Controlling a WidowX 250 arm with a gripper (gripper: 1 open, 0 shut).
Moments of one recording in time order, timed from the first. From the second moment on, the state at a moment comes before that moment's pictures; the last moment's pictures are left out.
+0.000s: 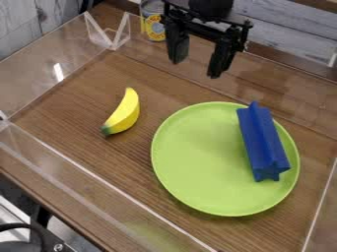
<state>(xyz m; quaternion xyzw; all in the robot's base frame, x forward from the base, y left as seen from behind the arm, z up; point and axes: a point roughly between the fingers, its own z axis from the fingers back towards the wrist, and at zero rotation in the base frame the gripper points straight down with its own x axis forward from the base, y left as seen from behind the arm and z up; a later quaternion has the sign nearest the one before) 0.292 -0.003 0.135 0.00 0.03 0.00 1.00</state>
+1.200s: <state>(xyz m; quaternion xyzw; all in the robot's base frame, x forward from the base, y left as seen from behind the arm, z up) 0.254 0.069 0.089 -0.01 0.02 0.00 1.00</state>
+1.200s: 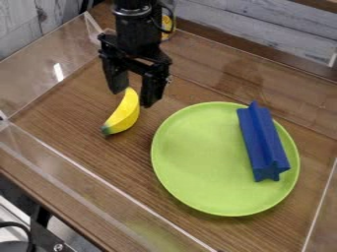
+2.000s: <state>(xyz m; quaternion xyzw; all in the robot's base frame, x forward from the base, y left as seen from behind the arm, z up) 0.252 0.080 0.073 -0.02 0.02 -0.02 1.00</state>
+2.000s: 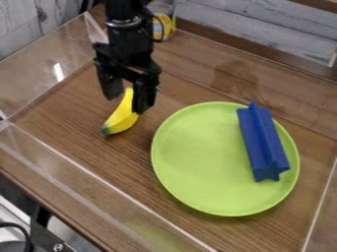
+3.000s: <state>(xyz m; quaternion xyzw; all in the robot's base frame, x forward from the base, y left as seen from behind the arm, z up) 0.249 0.098 0.038 -0.05 0.02 -0.03 1.00</state>
